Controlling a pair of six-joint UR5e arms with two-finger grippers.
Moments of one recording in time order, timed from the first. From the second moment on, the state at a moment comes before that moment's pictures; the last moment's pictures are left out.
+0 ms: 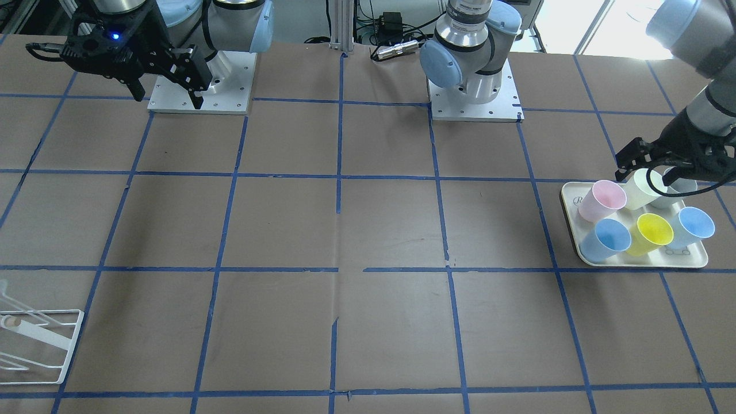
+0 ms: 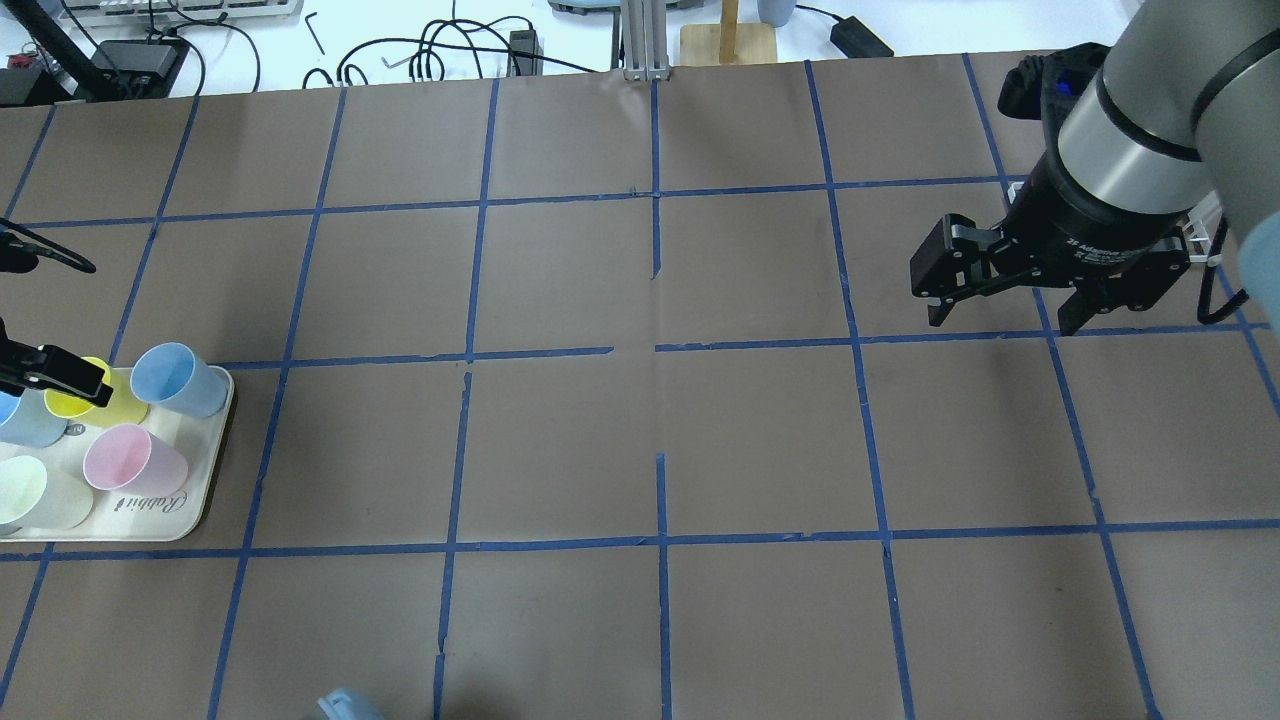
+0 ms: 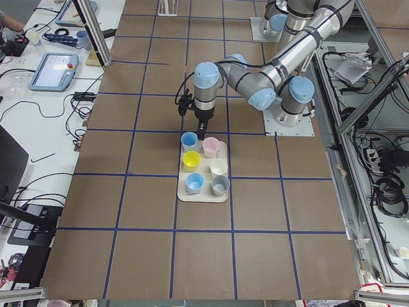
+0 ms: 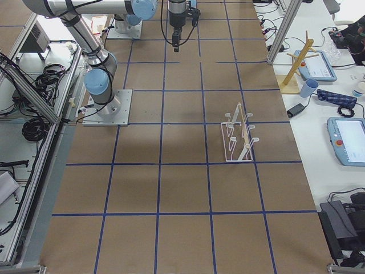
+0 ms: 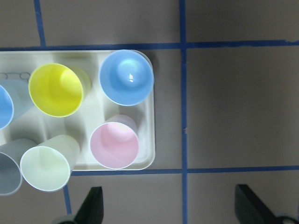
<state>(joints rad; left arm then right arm) -0.83 -1.61 -1.99 -1.08 1.59 0.92 1.53 -1.78 1.75 -1.54 -1.58 0.10</state>
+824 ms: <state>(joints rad) -0.75 -1.75 -2.01 -1.02 1.55 1.05 1.53 -1.78 1.75 -1.54 -1.58 0.10</state>
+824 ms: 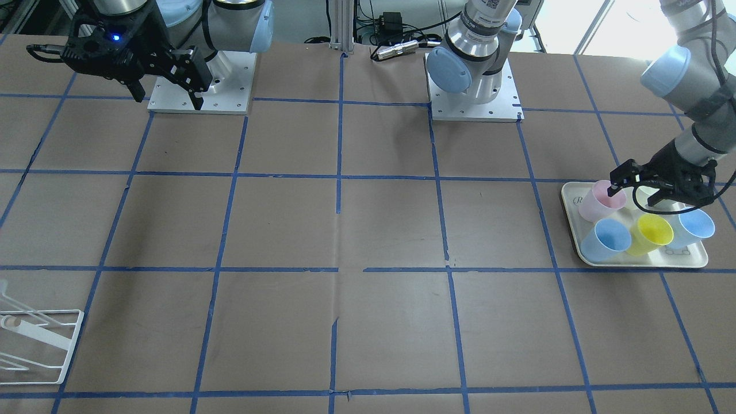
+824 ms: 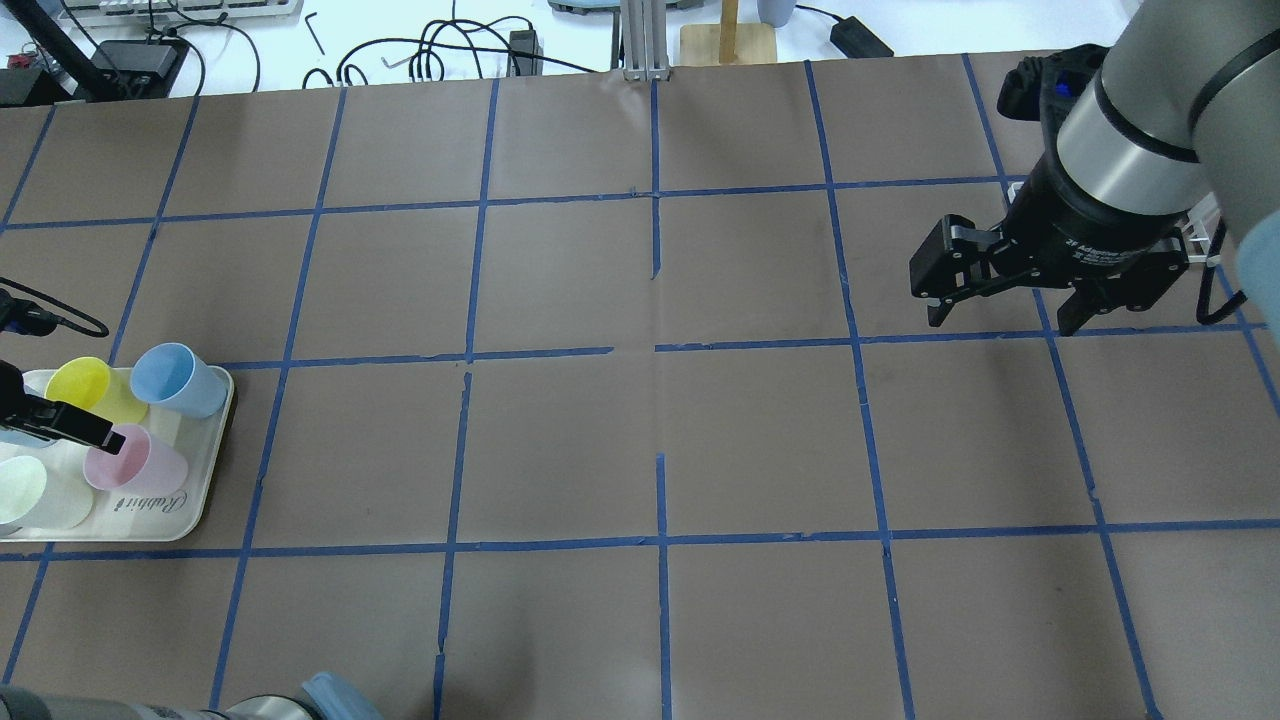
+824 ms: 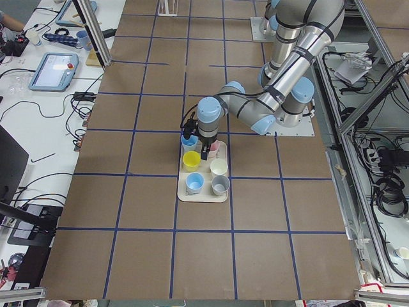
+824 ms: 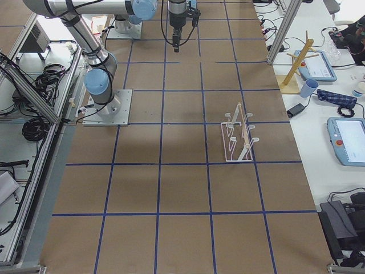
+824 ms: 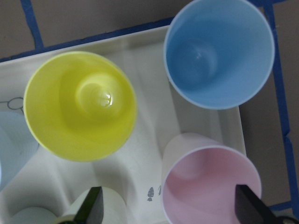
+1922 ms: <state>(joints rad) -0.75 -1.79 -2.02 -0.98 1.57 1.03 1.53 -1.78 1.75 -1.54 -1.58 0.11</state>
